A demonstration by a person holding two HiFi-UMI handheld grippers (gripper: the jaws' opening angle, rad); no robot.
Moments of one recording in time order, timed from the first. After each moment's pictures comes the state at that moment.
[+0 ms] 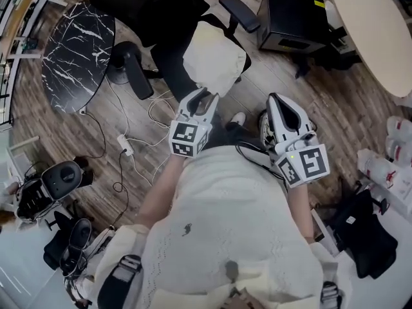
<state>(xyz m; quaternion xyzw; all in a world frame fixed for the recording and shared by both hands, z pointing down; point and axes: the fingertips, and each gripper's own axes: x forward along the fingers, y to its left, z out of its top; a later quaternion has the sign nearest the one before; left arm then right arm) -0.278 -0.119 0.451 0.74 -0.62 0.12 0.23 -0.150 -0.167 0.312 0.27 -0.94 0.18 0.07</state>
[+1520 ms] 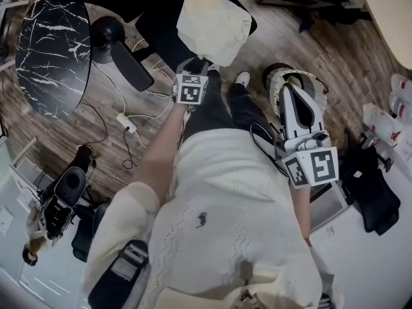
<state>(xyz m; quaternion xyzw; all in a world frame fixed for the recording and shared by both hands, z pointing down) -0.430 -0.165 0.725 0.67 -0.55 0.31 0.39 -0.252 -0.224 0.399 0.37 -0.88 0.25 0.15</state>
